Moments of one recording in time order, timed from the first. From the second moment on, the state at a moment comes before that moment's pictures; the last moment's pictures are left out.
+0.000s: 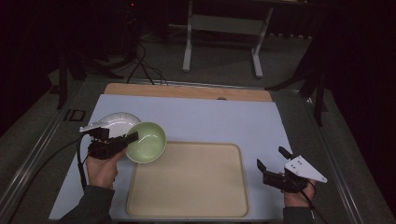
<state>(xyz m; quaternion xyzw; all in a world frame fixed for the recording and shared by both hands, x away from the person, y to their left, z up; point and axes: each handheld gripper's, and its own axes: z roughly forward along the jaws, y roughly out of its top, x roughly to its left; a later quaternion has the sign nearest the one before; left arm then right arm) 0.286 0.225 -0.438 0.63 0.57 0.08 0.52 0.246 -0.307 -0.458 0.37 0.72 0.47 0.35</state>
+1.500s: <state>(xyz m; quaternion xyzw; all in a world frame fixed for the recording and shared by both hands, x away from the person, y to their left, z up) 0.286 0.184 -0.446 0.68 0.53 0.06 0.50 0.246 -0.307 -0.458 0.36 0.72 0.47 0.35</state>
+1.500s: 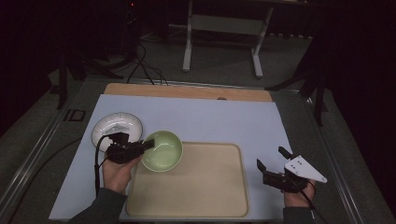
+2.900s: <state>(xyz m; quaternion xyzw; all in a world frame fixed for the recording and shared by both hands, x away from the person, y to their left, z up) 0.287 0.140 -0.470 0.73 0.51 0.04 0.46 0.246 -0.307 -0.458 0.36 0.72 0.47 0.35</state>
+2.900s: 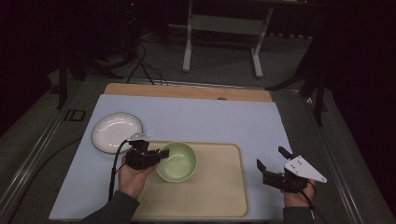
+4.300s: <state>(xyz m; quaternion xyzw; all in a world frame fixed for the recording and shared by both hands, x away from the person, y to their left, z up) 0.301 0.101 -0.504 0.75 0.52 0.02 0.42 0.247 -0.307 -0.458 0.36 0.72 0.47 0.35</state>
